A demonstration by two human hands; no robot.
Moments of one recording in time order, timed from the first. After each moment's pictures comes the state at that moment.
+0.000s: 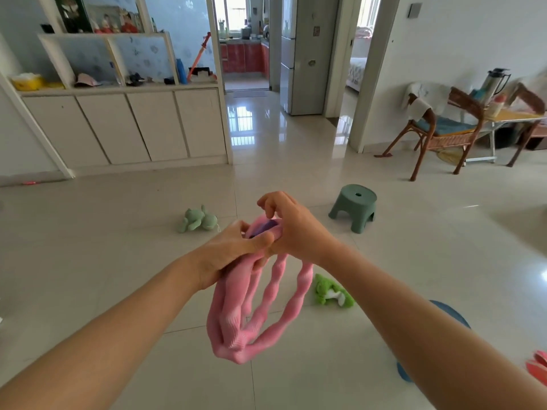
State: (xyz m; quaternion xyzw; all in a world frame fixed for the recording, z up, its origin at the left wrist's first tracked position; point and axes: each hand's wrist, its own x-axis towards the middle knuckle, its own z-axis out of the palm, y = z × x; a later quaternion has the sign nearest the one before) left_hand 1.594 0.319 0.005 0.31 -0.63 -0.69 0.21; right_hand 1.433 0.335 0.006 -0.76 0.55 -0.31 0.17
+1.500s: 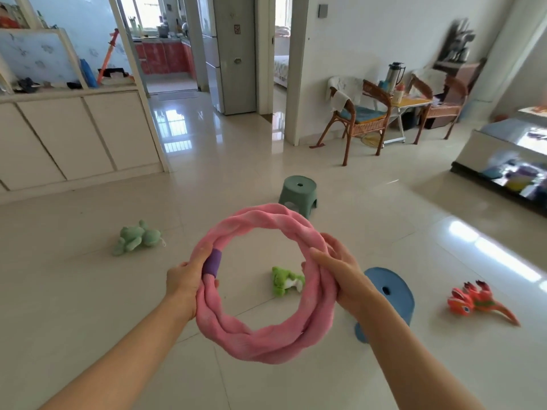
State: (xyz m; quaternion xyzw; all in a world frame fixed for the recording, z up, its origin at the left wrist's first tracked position) left_hand 1.552 0.305 -0.095 0.59 -0.37 -0.60 0.40; right_hand 1.340 0.444 -0.075 -0.26 0.58 -0.60 0.48
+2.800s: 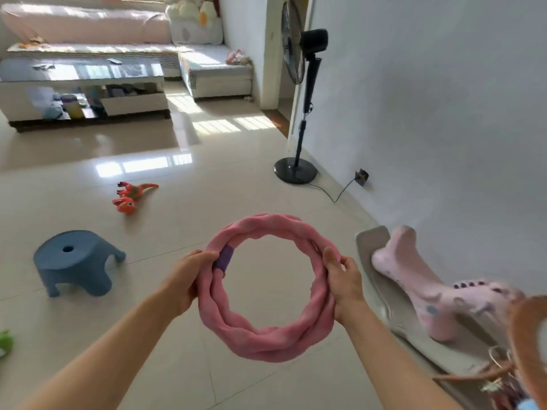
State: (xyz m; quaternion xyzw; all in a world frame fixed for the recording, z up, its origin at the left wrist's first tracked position) left_hand 1.588 0.769 -0.096 0.04 -0.66 -0.67 -0.32; right_hand 1.708 0.990 -0.130 0.42 0.54 -0.70 -0.20
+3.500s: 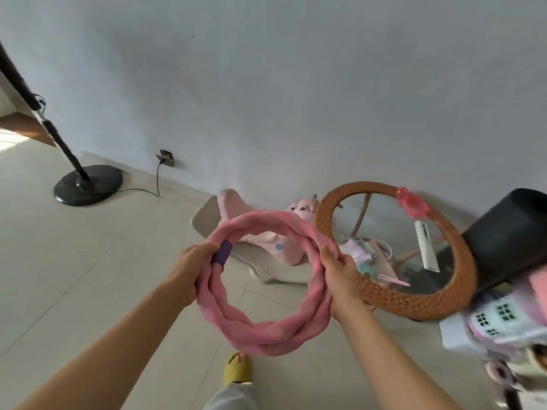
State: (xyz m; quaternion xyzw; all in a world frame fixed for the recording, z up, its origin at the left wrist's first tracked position) left_hand 1.728 1.199 -0.127 -0.16 -0.68 -0.49 -0.52; right_hand 1.956 1.249 -0.151 0.62 0.34 -0.54 -0.45
